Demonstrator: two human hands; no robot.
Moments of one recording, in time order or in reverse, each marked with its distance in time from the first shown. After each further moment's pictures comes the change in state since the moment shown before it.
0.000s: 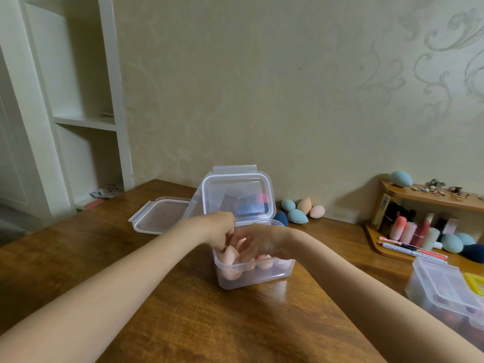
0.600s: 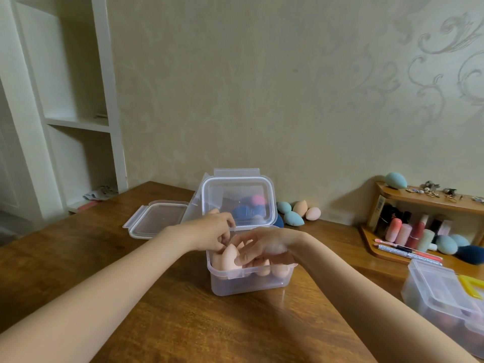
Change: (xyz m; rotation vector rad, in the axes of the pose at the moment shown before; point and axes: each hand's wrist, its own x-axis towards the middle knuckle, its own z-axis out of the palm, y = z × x) left_hand 0.007 -0.015 0.009 -0.045 0.129 0.127; right_hand -0.003 0.015 -0.008 0.292 -0.120 -0.002
